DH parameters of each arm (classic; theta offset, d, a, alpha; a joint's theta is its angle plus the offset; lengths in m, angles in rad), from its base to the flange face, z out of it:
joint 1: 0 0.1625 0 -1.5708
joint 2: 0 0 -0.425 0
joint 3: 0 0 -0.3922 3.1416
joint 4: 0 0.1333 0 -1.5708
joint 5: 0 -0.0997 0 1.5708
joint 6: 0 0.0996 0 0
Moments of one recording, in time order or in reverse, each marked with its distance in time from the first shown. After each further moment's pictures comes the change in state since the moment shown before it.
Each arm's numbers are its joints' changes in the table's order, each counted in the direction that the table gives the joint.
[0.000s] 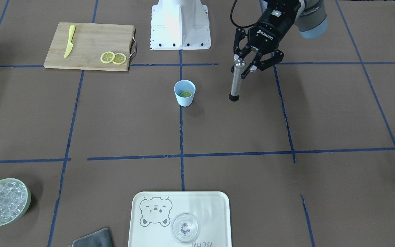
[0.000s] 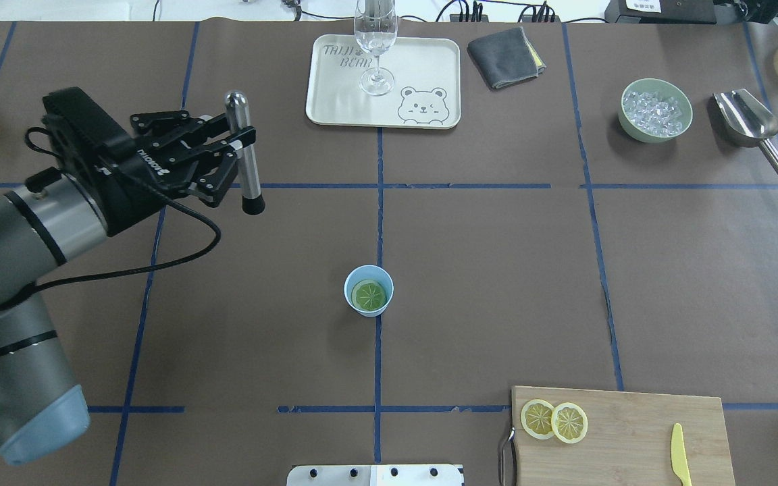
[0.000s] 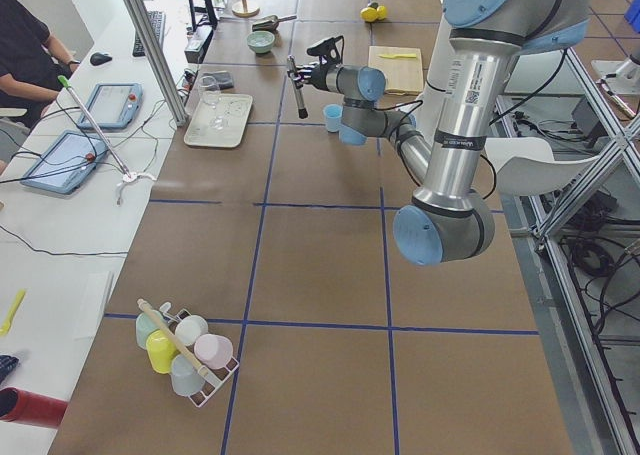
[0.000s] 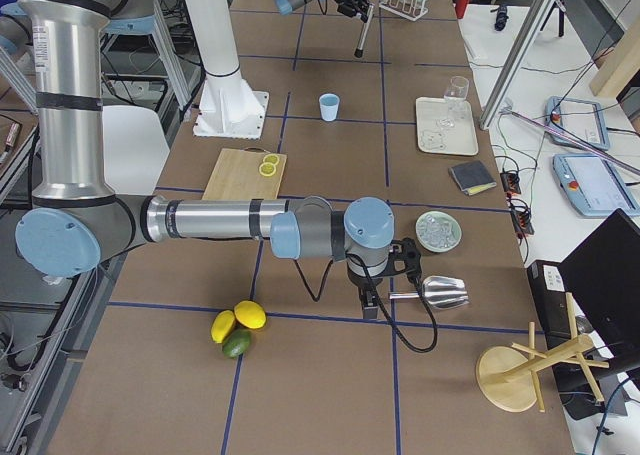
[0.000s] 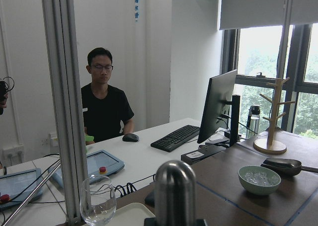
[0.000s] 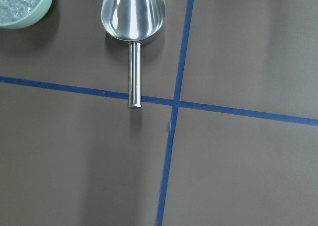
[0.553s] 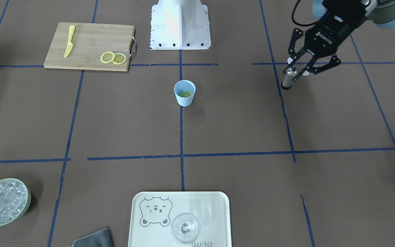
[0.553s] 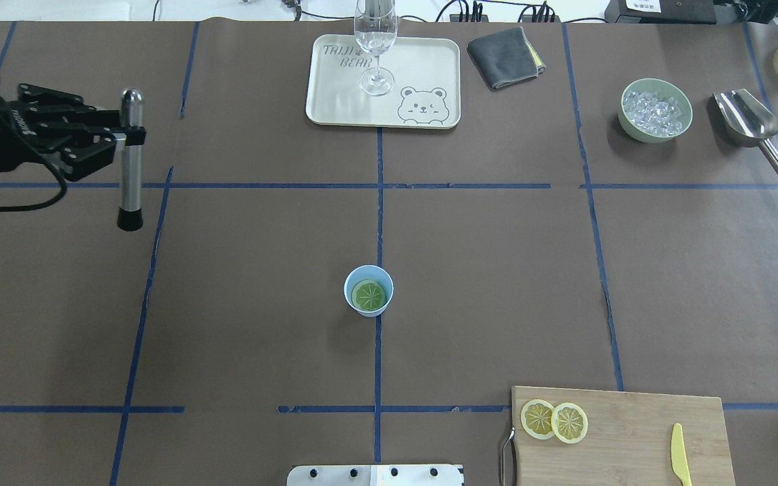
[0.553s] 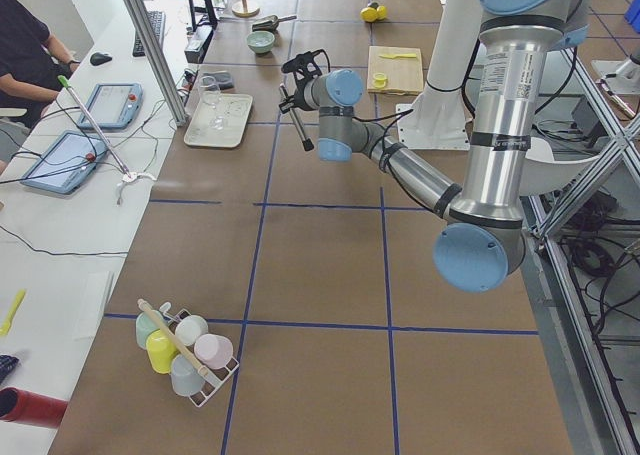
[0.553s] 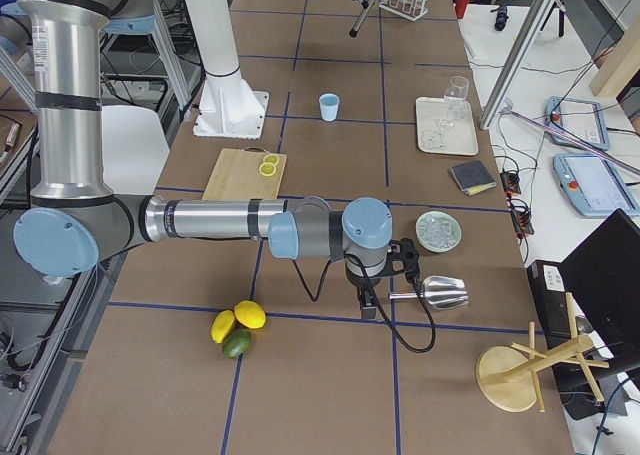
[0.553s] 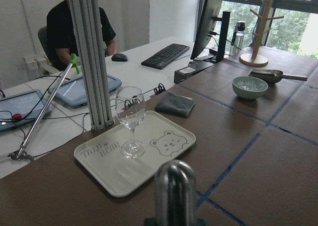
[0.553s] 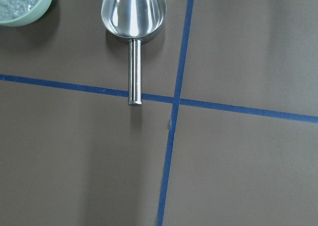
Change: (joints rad) left arm -0.380 -0.107 0.024 0.160 0.680 -0.018; right arm 0.000 0.008 -0.008 0.000 -0.001 0.000
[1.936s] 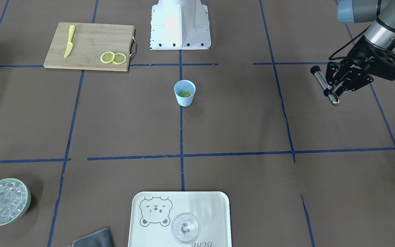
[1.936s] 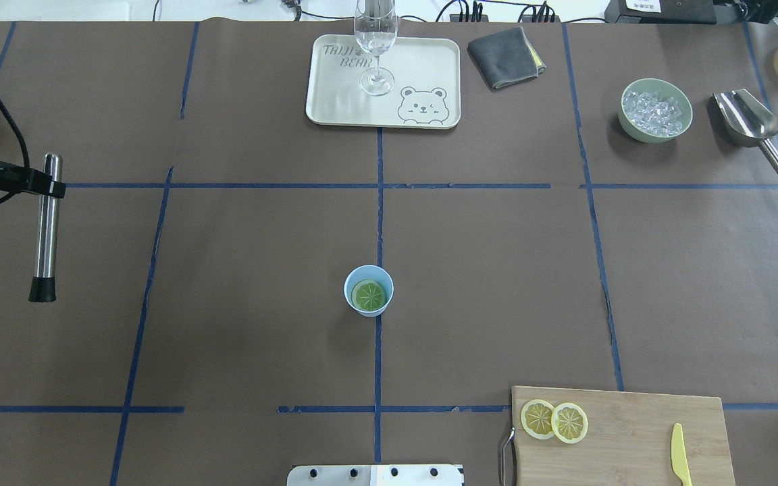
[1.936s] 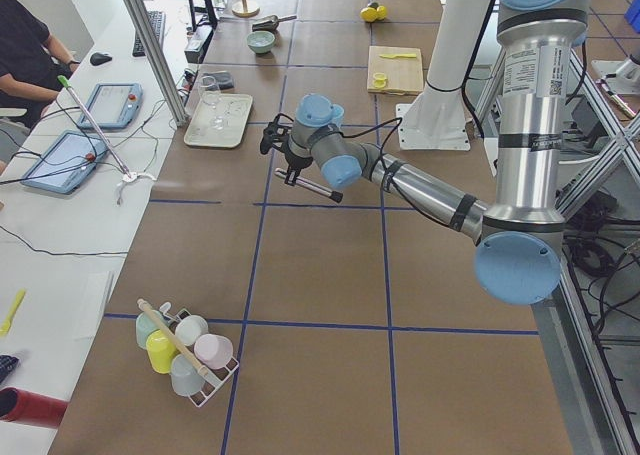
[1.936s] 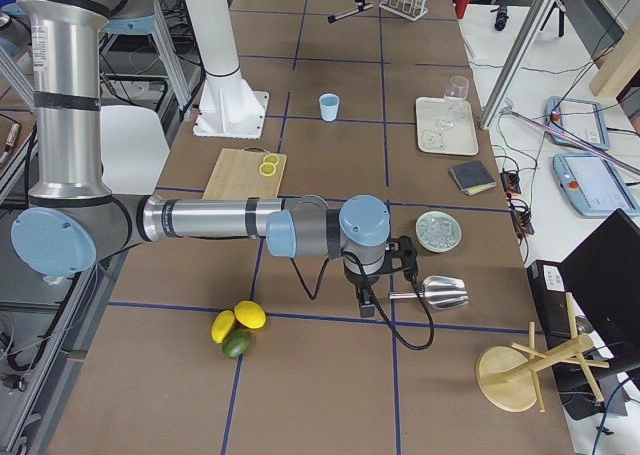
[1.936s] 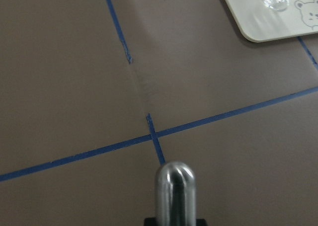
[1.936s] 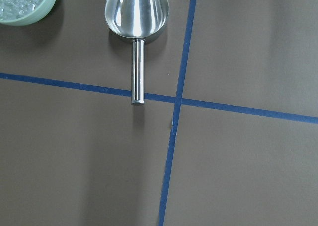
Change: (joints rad) left arm -0.056 -0.082 -0.047 0.530 0.128 -0.248; right arm 0.000 0.007 -0.014 0.001 0.000 -0.002
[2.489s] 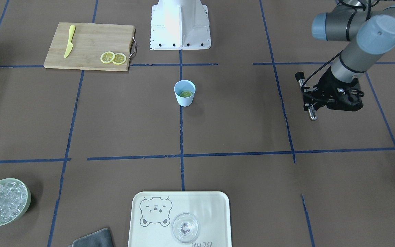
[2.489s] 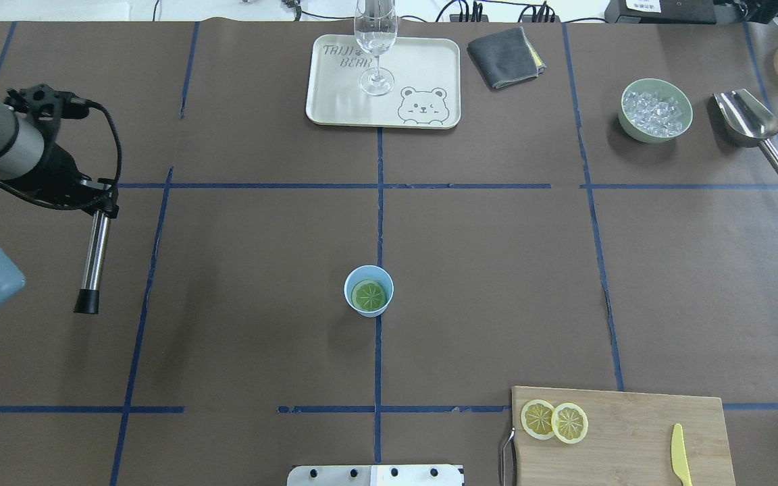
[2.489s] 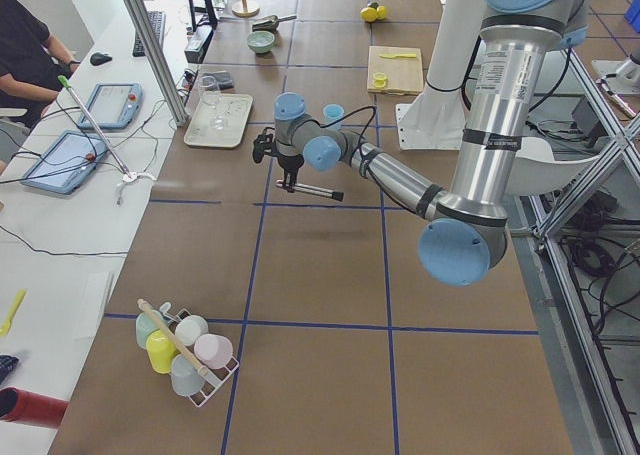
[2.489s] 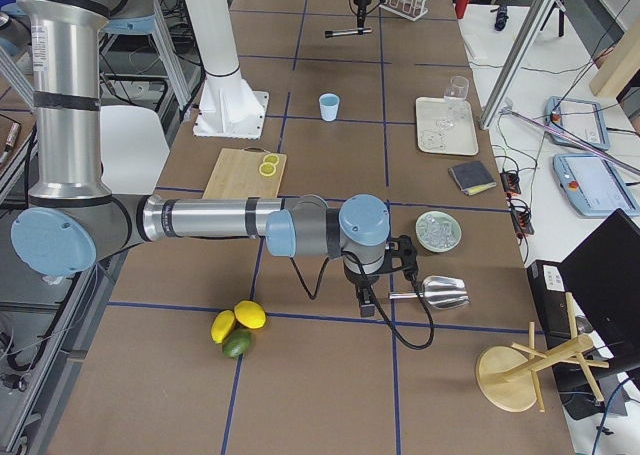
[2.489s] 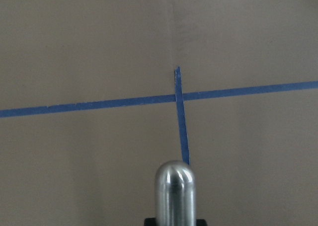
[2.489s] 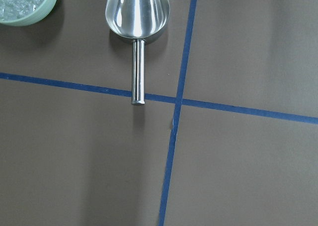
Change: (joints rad) left arm 0.111 0.204 -0.150 0.328 -0.007 0.003; right arm 0.000 0.000 -0.001 0.001 0.000 0.000
